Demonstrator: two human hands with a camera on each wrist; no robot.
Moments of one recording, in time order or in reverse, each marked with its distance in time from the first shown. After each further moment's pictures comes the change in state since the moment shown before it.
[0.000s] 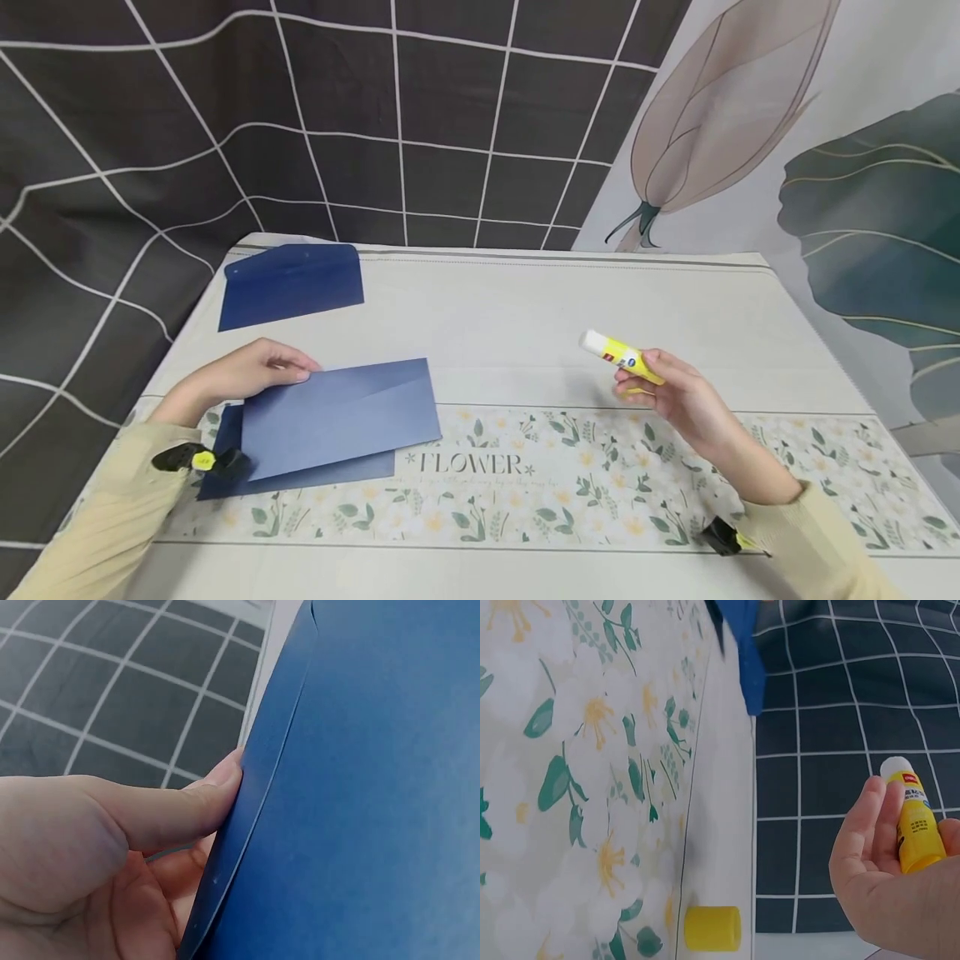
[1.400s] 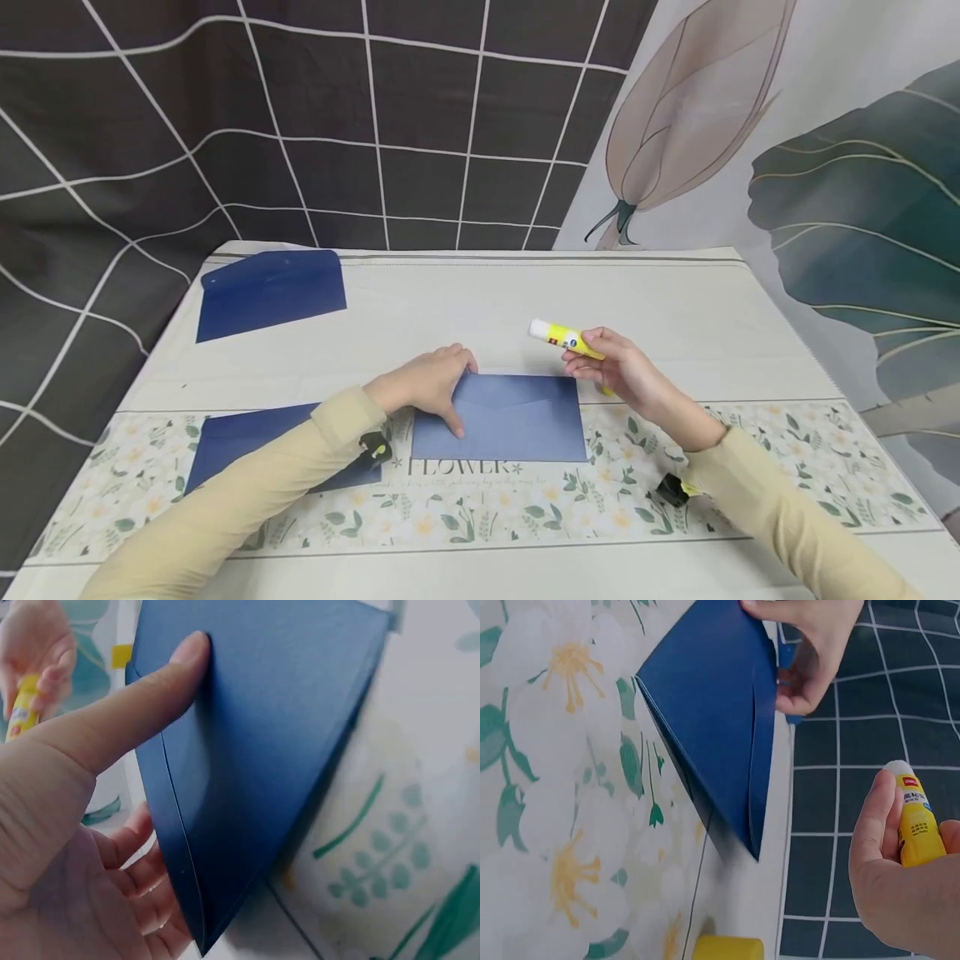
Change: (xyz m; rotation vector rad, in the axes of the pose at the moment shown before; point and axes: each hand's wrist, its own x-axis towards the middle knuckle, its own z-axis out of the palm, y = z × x) left_hand 0.124 0.125 0.126 0.423 -0.143 0.238; right_hand 0.044 0.006 0.011 -0.112 0.153 0.157
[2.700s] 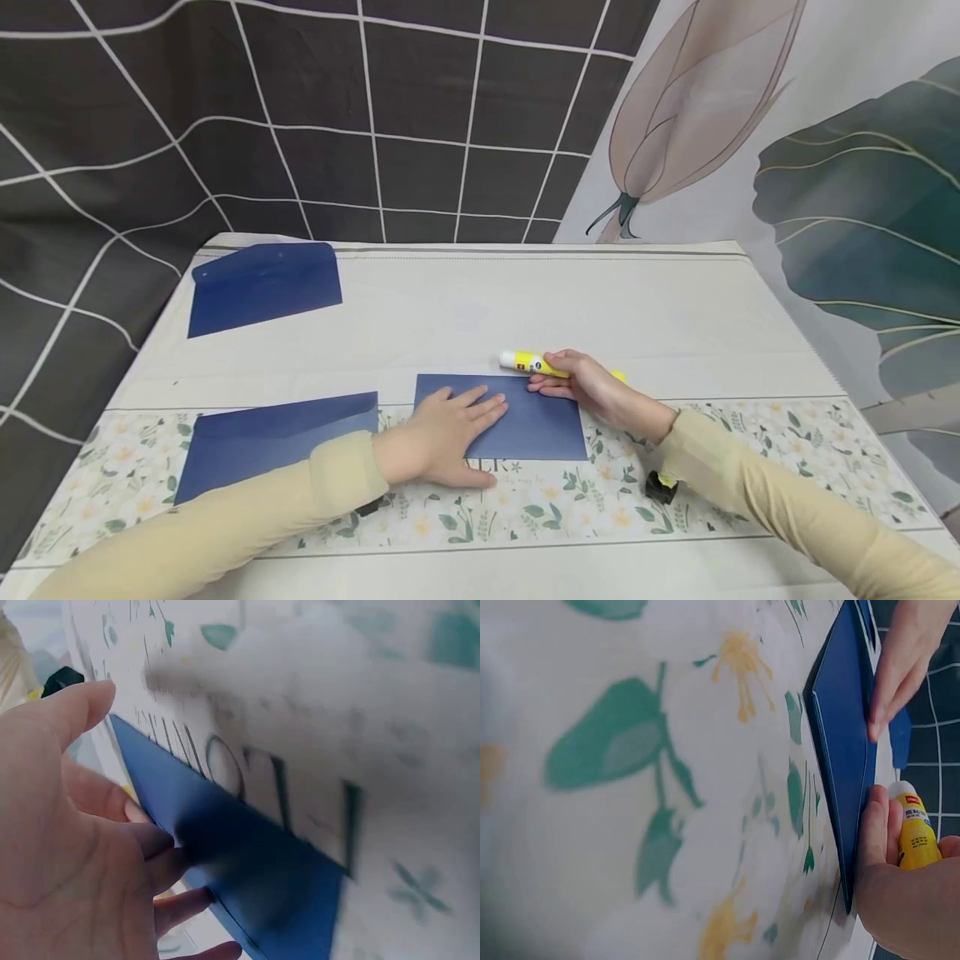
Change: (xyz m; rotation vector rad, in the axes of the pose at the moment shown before) left_hand -0.032 0.047 0.037 0.421 -0.134 0.034; right_hand 0.035 0.040 0.016 -0.107 0.001 0.228
